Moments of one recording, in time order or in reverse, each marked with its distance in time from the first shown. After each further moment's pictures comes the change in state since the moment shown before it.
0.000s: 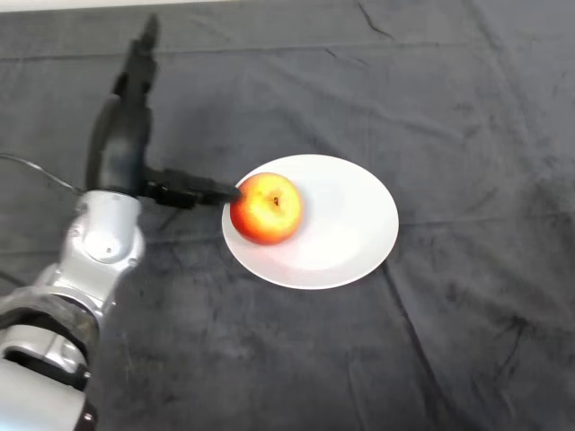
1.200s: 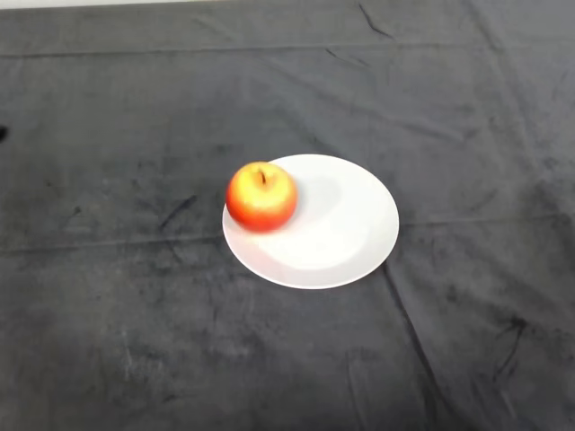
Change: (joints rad) left arm 0.132 0.313 0.417 -0.058 -0.133 -0.043 0.061; right arm 0.000 0.000 0.000 0.001 0.000 -0.001 0.000
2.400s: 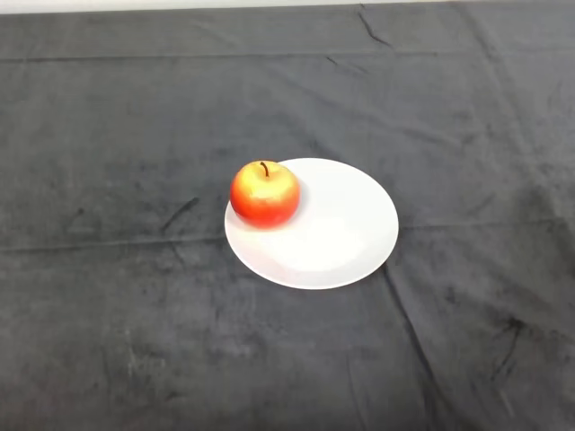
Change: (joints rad) left arm 0.239 0.209 0.398 -0.096 -0.148 -0.028 0.094; right arm 0.000 0.000 0.000 0.006 0.000 -0.002 0.000
